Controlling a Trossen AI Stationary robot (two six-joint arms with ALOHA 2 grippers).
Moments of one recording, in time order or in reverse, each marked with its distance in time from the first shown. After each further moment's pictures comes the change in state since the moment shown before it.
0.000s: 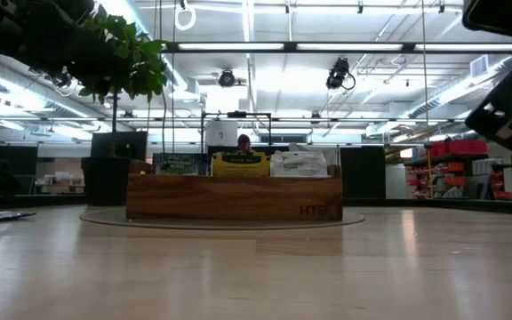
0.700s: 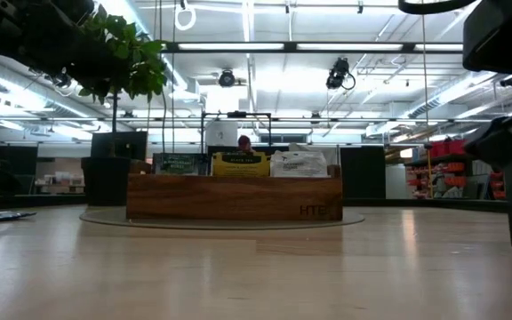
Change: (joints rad) left arm 0.000 0.000 0.000 -0.010 0.001 -0.001; right arm 0.010 0.233 0.183 -0.237 0.020 -0.038
